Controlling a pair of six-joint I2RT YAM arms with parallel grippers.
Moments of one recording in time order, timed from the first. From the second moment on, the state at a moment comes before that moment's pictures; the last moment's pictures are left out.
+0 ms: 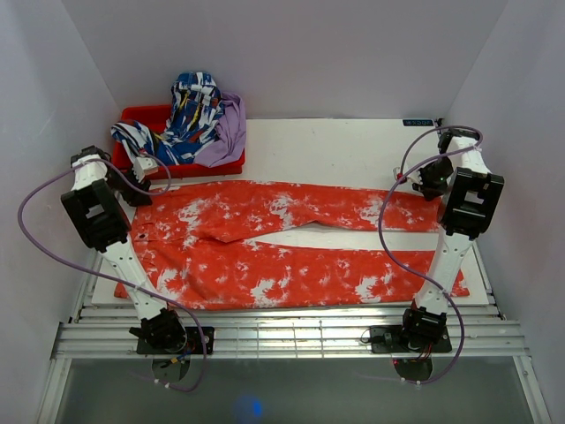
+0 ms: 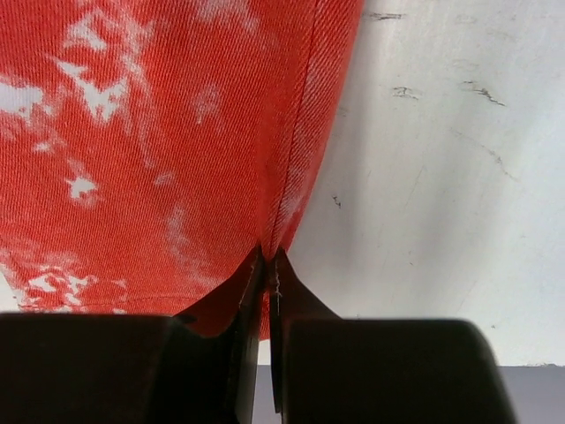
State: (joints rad) left arm 0.49 2.32 1.93 -1.10 0.68 1.52; right arm -0.25 2.33 1.97 -1.26 -0.21 -1.86
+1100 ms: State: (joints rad) left arm 0.42 2.34 2.02 -1.13 0.62 1.44; right arm -0.26 2.25 1.98 -1.18 -0.27 -1.79
